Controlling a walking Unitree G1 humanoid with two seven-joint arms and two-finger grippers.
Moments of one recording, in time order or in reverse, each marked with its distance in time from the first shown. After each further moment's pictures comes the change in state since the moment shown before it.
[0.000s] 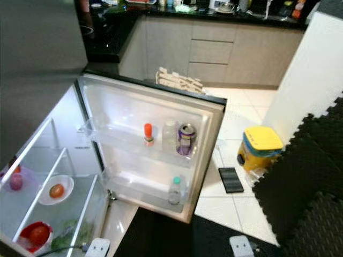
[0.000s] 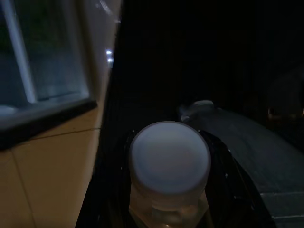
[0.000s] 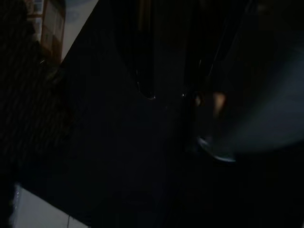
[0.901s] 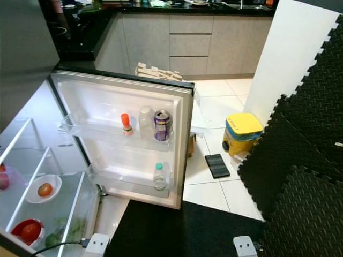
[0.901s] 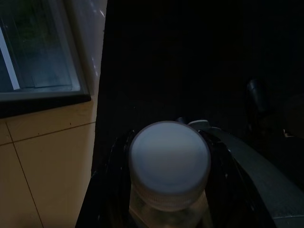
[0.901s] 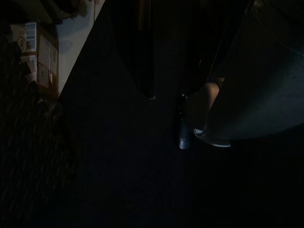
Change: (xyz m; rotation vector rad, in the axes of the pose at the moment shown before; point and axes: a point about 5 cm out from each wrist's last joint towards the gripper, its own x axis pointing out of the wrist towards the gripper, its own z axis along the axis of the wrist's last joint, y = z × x) left arm 0.001 0.002 0.009 -0.003 -0.029 0.014; right arm 0.000 0.000 0.000 0.001 0.005 0.000
